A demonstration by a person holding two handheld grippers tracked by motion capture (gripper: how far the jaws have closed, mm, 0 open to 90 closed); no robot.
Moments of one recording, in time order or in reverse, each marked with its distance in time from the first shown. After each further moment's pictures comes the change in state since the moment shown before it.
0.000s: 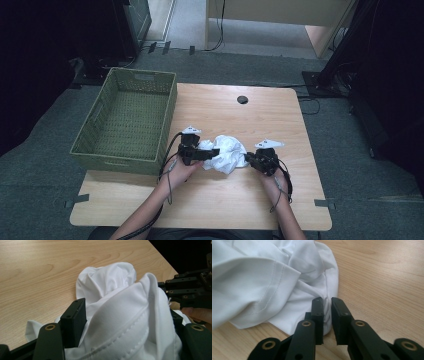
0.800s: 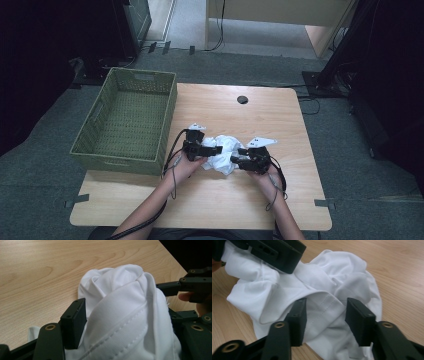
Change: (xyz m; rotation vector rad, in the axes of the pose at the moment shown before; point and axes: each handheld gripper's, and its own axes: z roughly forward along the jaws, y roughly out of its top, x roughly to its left) left arm 0.007 0.009 0.018 0.031 0.014 -0.003; right arm 0.021 0.018 0.008 -0.048 0.187 -0.108
